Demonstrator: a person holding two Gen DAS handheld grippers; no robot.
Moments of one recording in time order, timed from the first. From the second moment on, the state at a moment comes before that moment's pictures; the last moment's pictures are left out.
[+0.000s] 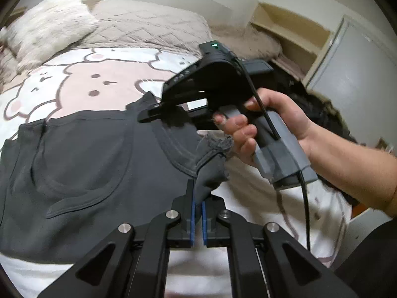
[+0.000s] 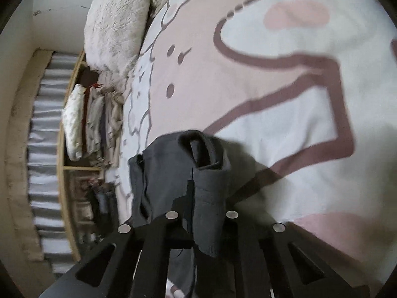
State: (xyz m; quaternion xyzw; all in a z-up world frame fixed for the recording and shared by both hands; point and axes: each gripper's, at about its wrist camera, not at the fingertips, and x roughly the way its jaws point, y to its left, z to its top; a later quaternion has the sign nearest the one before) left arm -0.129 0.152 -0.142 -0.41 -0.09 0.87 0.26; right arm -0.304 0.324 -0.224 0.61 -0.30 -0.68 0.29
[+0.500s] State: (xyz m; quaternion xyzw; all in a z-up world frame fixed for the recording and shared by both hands) left arm -0.101 0.017 -0.140 -0.41 -0.15 0.89 0.14; right arm -0.298 0.176 -0.175 0.62 -0.13 -0.72 0.28
